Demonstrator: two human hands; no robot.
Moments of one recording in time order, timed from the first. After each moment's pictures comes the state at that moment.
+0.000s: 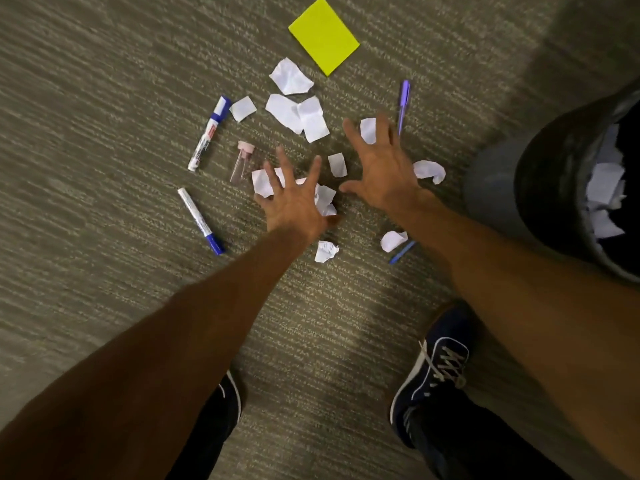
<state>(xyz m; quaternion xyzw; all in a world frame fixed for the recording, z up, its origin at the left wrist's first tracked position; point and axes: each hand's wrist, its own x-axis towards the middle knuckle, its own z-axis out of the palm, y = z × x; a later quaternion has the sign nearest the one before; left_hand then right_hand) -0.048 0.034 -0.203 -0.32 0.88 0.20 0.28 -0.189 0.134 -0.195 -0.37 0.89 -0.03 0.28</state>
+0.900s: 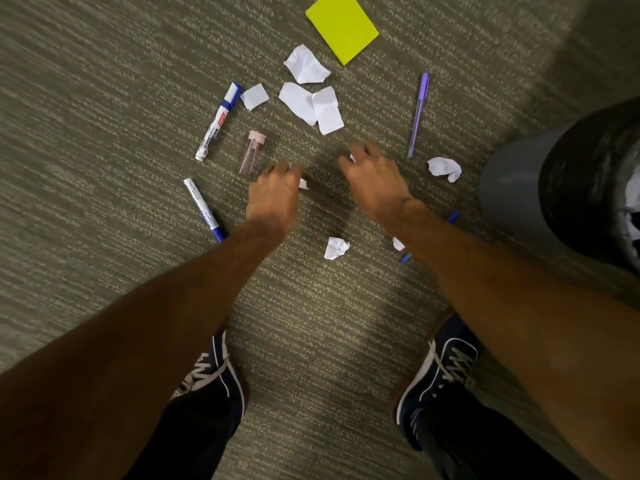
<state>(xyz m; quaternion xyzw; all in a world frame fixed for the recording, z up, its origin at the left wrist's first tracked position) -0.027 -0.010 -0.186 -0.27 0.92 0.18 0.21 -0.152 0.113 -0.196 -0.47 0.84 0.07 0.26</state>
